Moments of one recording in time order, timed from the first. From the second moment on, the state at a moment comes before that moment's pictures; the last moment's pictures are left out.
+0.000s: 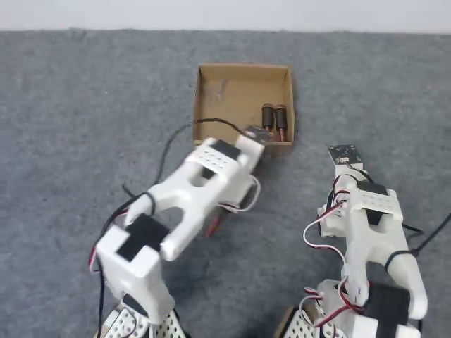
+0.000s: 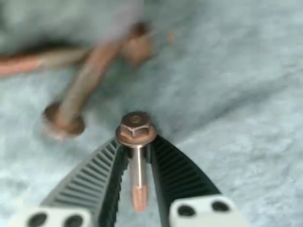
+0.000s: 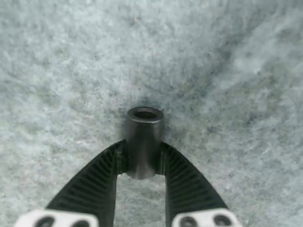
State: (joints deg) left arm 23.2 14.7 22.1 70.2 6.4; right arm 8.0 -16.4 56.7 55.7 16.9
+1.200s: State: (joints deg) left arm -6.4 0.6 39.3 59.0 4.1; right arm 8.0 -16.4 56.7 55.7 16.9
